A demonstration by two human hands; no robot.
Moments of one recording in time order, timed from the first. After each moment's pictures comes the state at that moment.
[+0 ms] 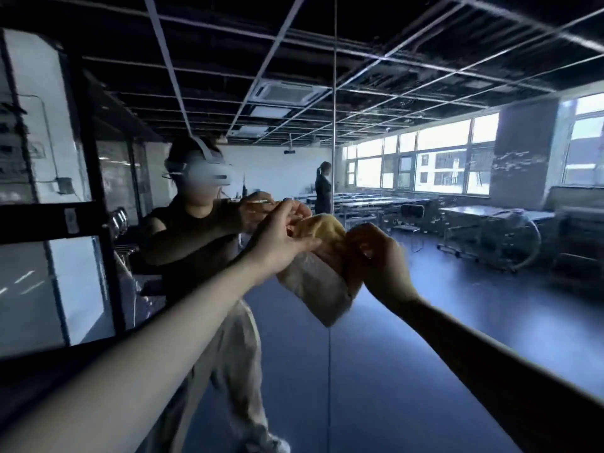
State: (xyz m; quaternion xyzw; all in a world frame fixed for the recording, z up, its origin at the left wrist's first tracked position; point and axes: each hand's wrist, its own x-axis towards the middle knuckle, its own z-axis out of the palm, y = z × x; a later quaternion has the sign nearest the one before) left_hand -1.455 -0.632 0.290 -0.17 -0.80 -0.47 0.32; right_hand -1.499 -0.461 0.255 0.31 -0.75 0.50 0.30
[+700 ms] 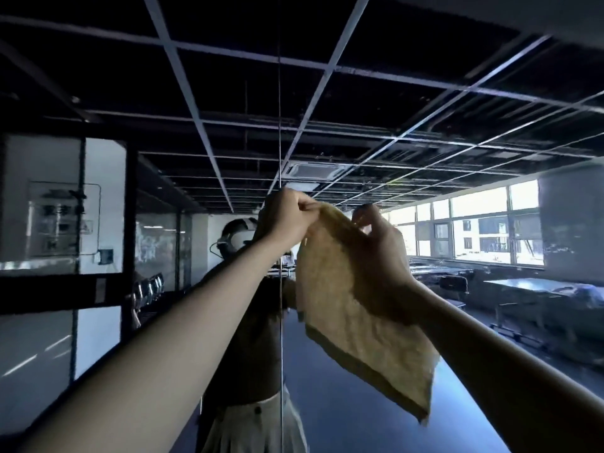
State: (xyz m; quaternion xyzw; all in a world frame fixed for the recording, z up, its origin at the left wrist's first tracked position) left_hand -1.576 -0.542 0.457 -0.06 -0.80 -0.30 0.52; right_hand -1.636 -0.395 0.404 0.40 -0.65 0.48 0.43
